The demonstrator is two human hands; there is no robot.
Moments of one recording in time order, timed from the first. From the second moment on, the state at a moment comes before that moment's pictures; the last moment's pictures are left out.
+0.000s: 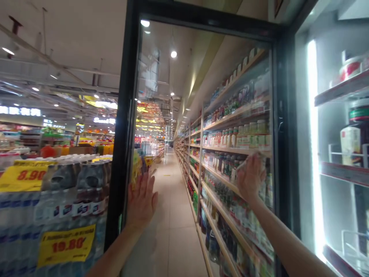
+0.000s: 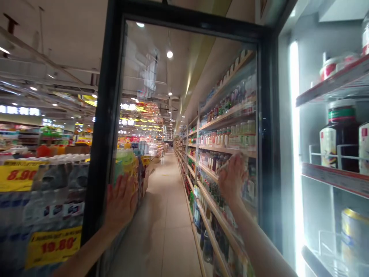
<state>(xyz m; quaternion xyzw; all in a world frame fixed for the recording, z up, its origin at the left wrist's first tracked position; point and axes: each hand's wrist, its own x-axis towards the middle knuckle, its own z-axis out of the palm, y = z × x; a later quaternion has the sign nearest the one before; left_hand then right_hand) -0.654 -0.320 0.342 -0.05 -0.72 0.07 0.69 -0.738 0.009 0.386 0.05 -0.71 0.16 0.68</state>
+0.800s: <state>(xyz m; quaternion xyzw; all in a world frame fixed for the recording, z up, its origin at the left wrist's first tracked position) -0.660 -0.293 0.418 -0.05 -0.70 0.08 0.71 -0.744 0.027 0.474 0.16 -0.72 0.08 0.67</state>
